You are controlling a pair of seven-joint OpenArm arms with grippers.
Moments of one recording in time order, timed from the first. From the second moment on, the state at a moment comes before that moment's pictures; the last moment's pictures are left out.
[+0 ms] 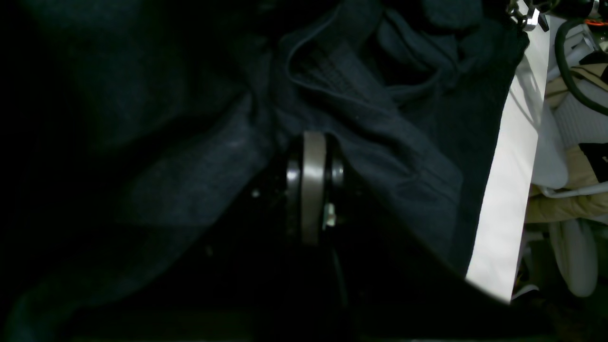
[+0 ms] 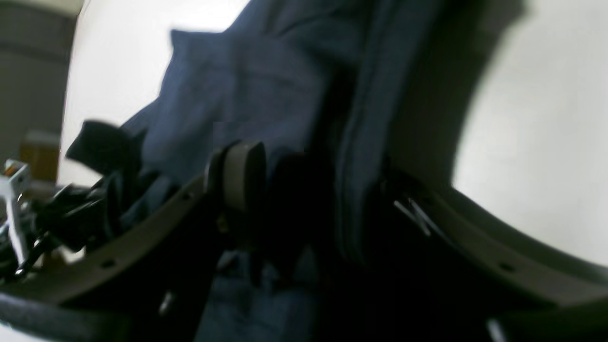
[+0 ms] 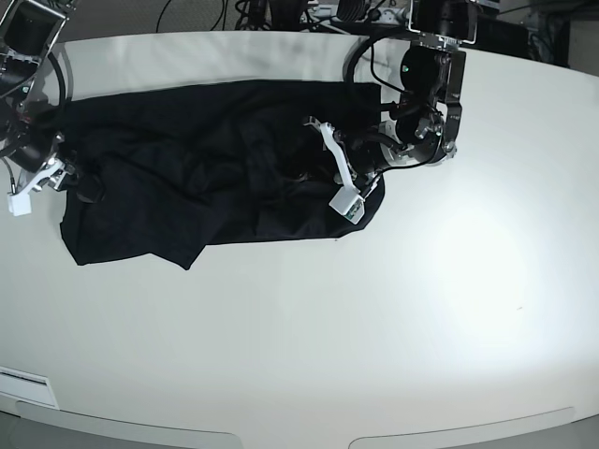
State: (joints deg) left arm 4.2 -5.8 5.5 88.2 -40.4 -38.0 53.0; right arm -3.6 25.2 30.9 67.2 68.9 39.7 -71.0
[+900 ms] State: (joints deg) left arm -3.4 -6.1 -7.2 94.4 -64.2 -41.5 70.6; right arm -0.1 34.0 22.9 87.1 40.2 31.8 -64.8
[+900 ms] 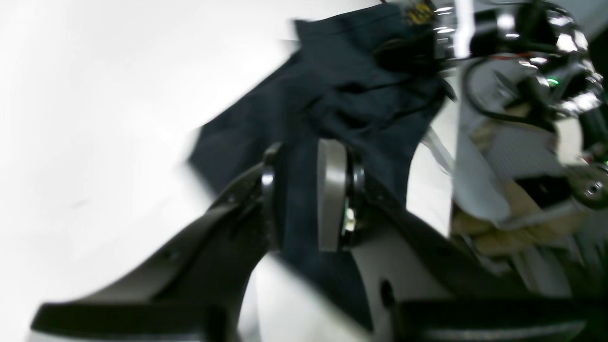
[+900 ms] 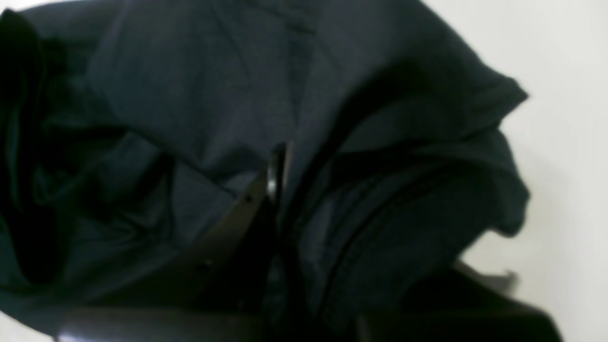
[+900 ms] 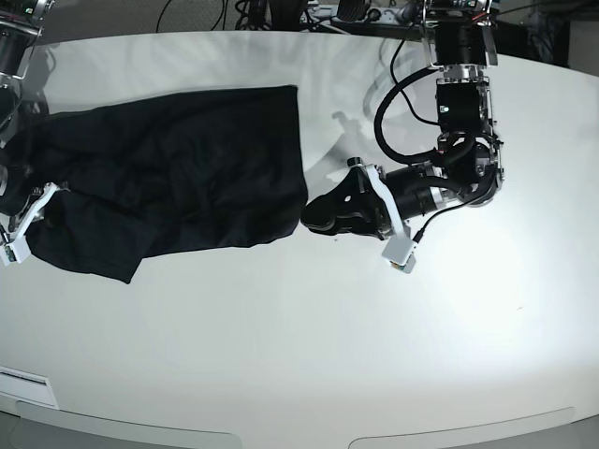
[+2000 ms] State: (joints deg) left arm 8.2 -6.9 -7.1 94.3 -59.0 -41.5 65.7; right arm -13.6 7.4 22.5 131.9 46.2 24.4 -66.5
